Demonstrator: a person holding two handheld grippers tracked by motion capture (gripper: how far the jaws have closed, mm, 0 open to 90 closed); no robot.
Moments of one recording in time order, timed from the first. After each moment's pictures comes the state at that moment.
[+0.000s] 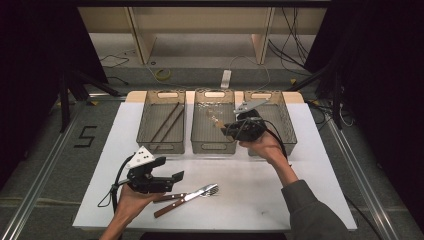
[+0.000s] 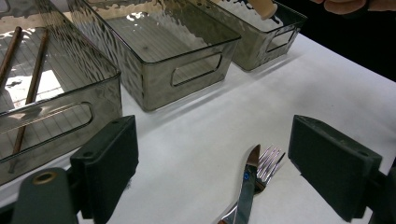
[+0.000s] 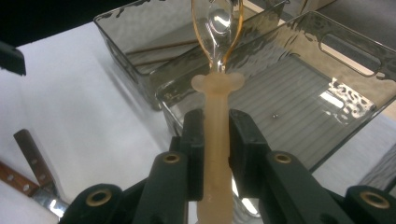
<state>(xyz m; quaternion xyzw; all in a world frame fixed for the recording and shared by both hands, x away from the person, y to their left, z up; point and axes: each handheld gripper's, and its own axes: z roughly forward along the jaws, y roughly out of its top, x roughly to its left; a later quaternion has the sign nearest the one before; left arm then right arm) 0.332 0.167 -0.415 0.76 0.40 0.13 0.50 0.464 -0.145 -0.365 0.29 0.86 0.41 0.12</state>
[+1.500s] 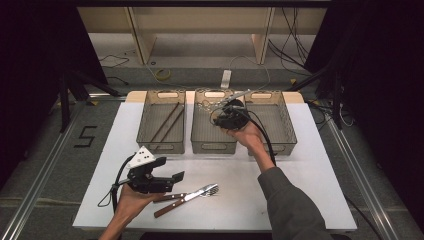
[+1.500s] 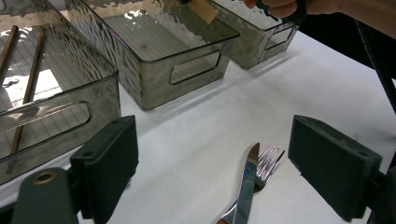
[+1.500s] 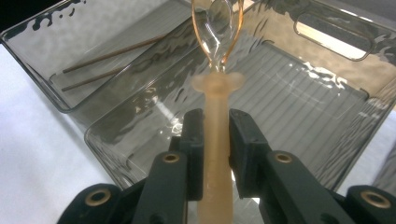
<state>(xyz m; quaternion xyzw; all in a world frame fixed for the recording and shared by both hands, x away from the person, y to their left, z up) 0.333 0.166 -0.415 0.76 0.40 0.13 0.49 0.517 -0.110 -0.391 0.37 0.84 0.38 0.13</state>
